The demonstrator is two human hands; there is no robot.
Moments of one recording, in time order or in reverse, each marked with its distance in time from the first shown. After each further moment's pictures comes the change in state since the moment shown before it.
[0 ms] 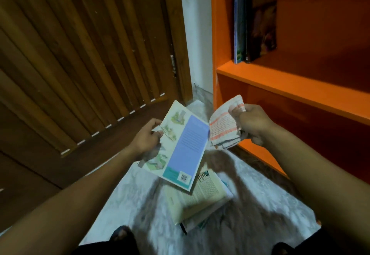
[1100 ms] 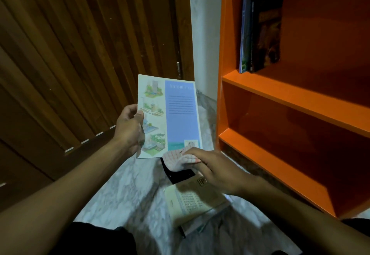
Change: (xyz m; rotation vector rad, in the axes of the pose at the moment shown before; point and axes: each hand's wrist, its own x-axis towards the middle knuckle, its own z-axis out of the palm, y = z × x) left_hand -0.037 0.043 -0.026 -0.605 0.438 0.060; right_hand -0.077 0.032 0.061 -0.454 -0.543 -0.734
